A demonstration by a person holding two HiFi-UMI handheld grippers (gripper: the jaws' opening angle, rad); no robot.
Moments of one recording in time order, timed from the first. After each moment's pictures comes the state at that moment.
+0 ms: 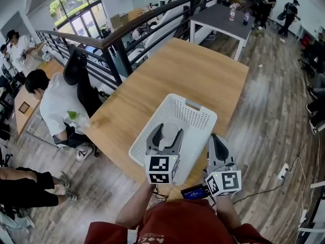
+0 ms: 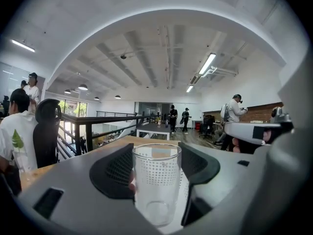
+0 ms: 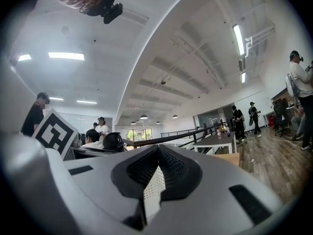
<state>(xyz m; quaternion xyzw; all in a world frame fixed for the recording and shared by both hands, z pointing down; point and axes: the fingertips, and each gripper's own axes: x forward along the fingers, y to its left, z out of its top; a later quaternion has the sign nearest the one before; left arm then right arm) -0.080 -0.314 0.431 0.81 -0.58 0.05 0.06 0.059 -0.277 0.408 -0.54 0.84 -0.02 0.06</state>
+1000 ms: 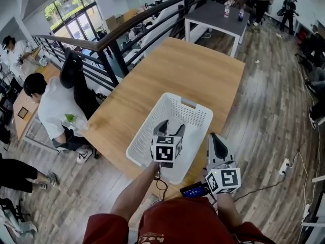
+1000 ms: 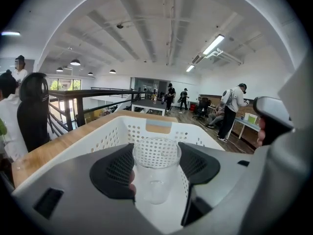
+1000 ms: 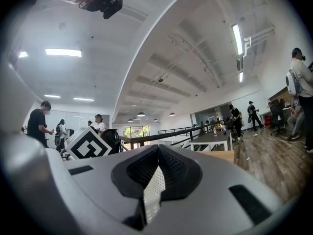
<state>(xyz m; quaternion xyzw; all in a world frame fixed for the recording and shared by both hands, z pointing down) -0.054 -0.364 0.515 0.81 -0.54 0.16 0.17 0.074 -0.278 0.424 -0.55 0.83 -0.03 0.05</state>
